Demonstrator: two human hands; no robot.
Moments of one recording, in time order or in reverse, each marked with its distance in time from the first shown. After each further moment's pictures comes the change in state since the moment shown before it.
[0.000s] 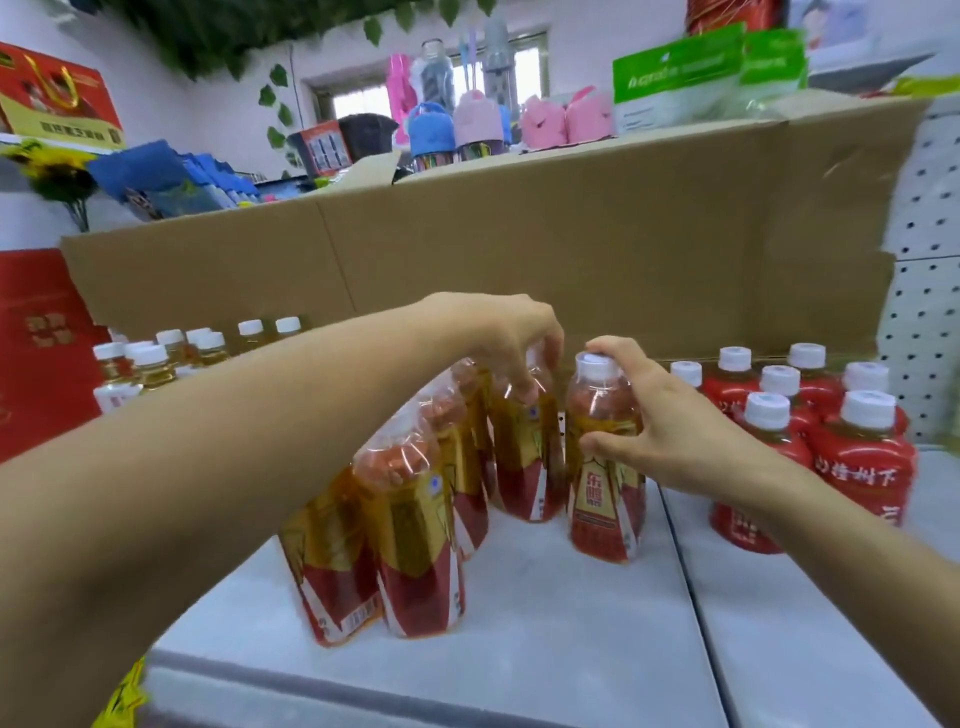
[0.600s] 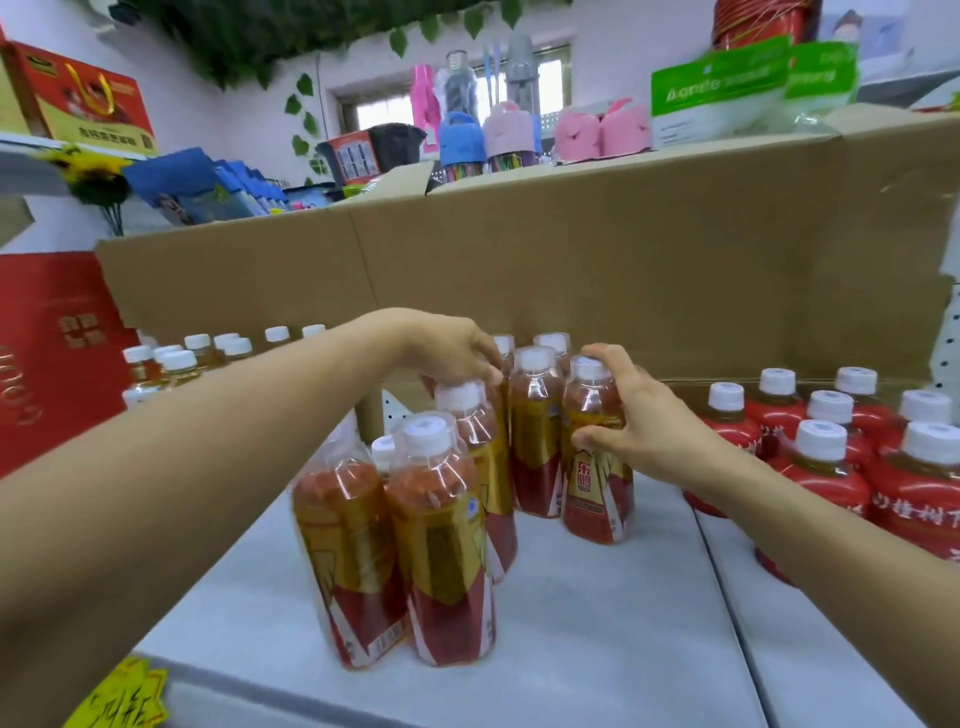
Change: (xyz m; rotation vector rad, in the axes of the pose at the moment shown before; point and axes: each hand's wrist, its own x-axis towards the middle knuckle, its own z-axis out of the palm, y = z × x) left_hand -0.034 -0.070 0.015 -0.327 -0.070 -0.272; right_hand 0.048 -0.005 0.028 -0.017 0.000 0.044
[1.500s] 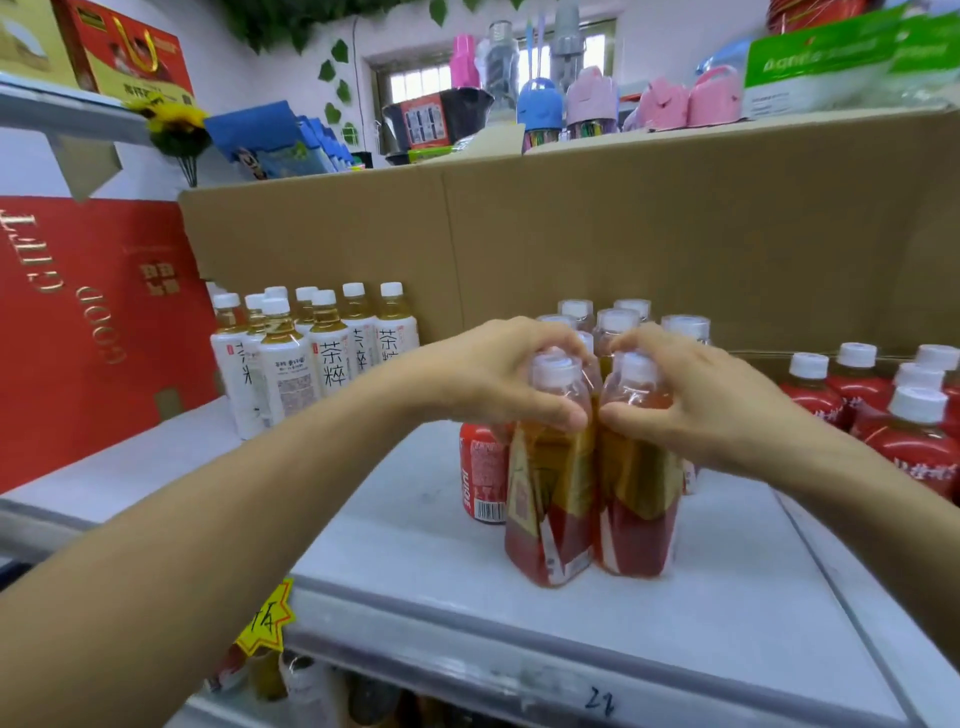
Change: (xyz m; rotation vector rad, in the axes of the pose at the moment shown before) left_hand -0.123 -0.029 0.052 -0.383 0.221 0.355; right_hand -0.052 -0.108 0.013 -0.282 -0.008 -0.055
